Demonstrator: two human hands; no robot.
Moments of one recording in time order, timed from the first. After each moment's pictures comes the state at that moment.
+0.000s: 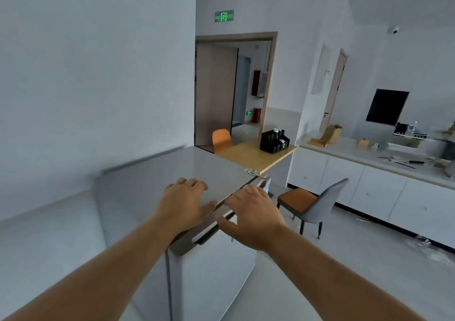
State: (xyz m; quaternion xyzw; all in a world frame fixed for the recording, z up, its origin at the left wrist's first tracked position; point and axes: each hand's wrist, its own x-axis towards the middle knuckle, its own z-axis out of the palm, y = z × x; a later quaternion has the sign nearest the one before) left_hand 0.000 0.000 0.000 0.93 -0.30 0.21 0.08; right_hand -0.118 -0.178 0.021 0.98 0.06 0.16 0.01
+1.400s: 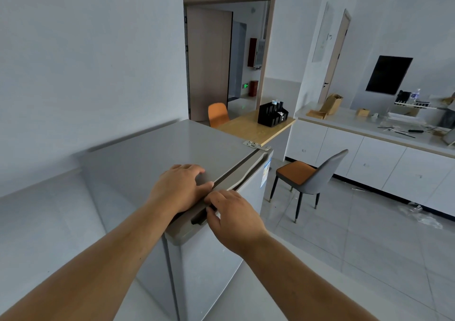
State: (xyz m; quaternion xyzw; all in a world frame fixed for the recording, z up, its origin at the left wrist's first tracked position) left_hand 0.034 -0.007 -0.038 0.94 -0.28 0.11 0.15; right_hand -0.104 -0.142 -0.056 0.94 0.07 0.24 -0.22
